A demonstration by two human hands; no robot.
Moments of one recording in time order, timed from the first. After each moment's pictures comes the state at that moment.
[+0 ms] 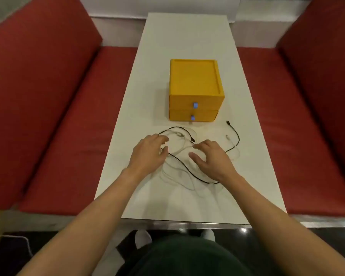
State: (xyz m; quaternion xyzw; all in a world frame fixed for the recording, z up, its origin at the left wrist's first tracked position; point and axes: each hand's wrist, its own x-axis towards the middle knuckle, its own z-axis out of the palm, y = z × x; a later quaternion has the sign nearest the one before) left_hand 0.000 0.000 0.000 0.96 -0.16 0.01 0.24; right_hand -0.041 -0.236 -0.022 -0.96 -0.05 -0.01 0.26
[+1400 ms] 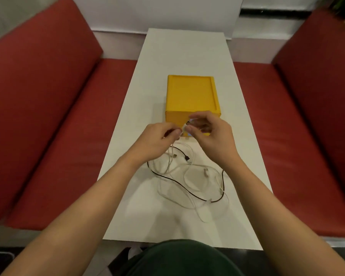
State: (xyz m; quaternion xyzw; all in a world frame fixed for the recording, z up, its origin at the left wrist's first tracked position) left_hand 0.051 -0.033 0.087 0.89 -0.20 -0.08 0.41; right_hand 0.014 -0.226 0.091 -0.83 -0.03 -0.12 0.54
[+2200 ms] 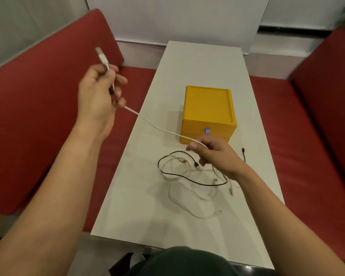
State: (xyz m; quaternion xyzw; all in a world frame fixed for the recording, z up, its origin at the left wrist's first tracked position) left_hand 0.065 0.070 0.191 0.61 0.03 0.16 0.78; right_hand 0.015 -0.207 0.095 -0.79 -0.09 0.11 0.60
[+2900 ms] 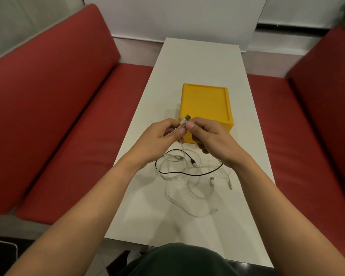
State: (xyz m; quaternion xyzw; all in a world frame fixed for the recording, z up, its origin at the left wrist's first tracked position) left_hand 0.033 -0.008 0.123 0.82 -0.11 -0.10 0.55; right_hand 0.029 -0.201 0.130 -0.79 -0.12 0.10 0.59
